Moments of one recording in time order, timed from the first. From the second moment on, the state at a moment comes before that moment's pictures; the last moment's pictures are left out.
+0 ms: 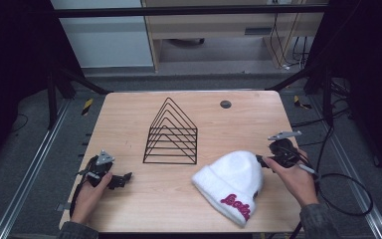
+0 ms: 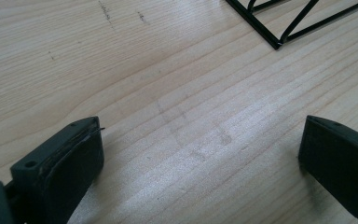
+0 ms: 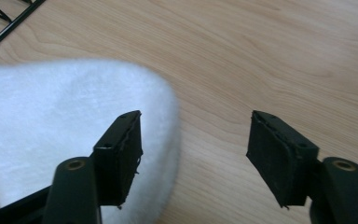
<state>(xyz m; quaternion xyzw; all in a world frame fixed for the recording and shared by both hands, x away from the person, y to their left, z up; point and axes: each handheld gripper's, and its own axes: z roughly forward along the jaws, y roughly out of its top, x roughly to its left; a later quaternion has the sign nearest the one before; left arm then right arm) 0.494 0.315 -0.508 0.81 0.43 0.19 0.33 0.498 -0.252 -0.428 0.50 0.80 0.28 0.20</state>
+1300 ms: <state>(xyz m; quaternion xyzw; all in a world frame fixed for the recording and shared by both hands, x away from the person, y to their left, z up) 0.494 0.315 -0.508 0.81 0.43 0.19 0.33 0.528 -0.225 -0.469 0.50 0.83 0.23 0.10</state>
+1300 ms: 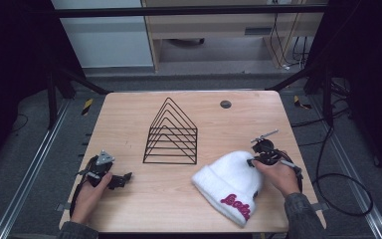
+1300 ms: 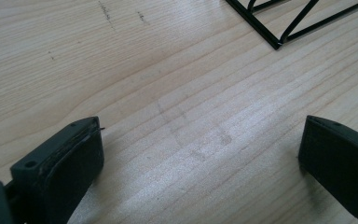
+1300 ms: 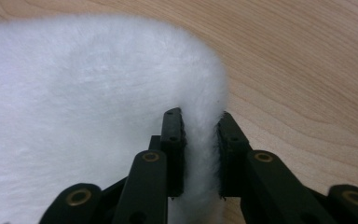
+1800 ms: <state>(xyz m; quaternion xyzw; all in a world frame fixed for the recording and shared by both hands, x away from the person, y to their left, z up) 0.494 0.315 -0.508 0.81 0.43 0.19 0.34 0.508 -0.219 -0.437 0.46 0.83 0.29 0.14</state>
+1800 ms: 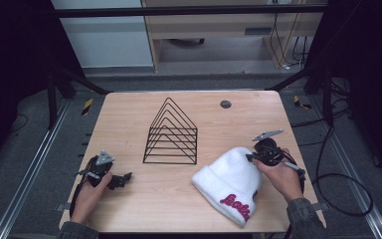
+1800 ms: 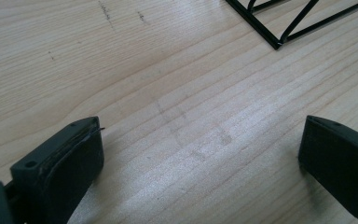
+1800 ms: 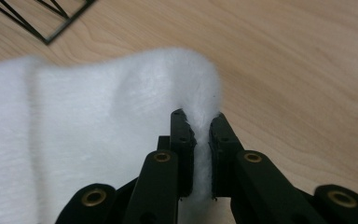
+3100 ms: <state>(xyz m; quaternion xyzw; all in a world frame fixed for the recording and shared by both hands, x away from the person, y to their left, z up) 0.492 0.311 -0.476 0.80 0.42 0.21 0.38 0.459 -0.184 -0.299 0.29 0.79 0.48 0.25</state>
